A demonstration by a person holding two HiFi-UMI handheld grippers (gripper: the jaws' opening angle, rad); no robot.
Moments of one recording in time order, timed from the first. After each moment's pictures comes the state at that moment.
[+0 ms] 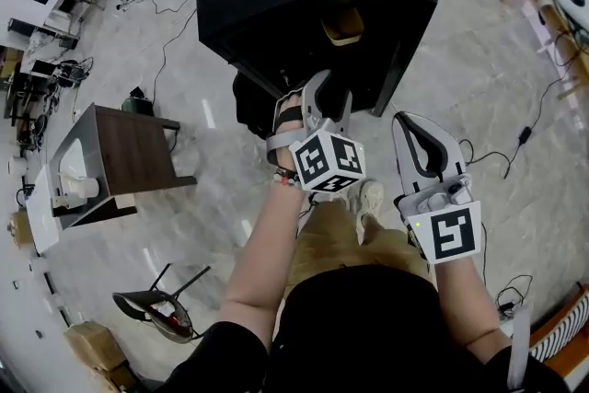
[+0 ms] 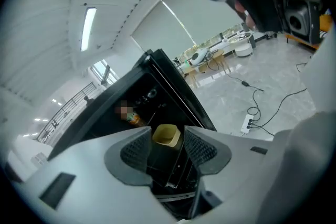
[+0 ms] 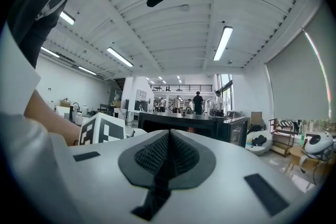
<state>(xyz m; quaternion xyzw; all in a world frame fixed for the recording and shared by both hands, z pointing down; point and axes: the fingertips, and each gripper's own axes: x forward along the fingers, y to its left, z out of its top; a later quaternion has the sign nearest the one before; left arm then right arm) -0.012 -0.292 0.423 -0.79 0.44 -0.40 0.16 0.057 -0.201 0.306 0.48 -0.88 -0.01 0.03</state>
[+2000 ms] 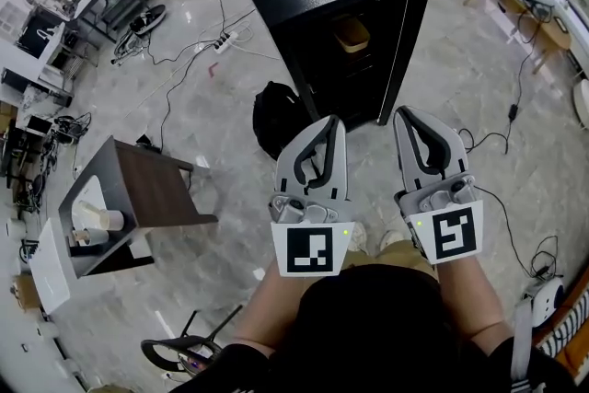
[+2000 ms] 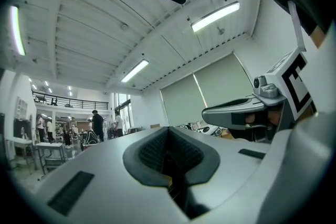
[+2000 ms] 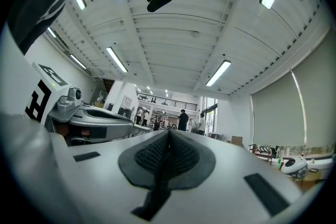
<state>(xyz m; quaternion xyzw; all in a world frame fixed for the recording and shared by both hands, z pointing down) -0.187 -0.041 0.197 -0.88 0.44 -0.06 0.16 -0.112 -0.030 0.179 0.58 -0.81 -0.11 -0.03</state>
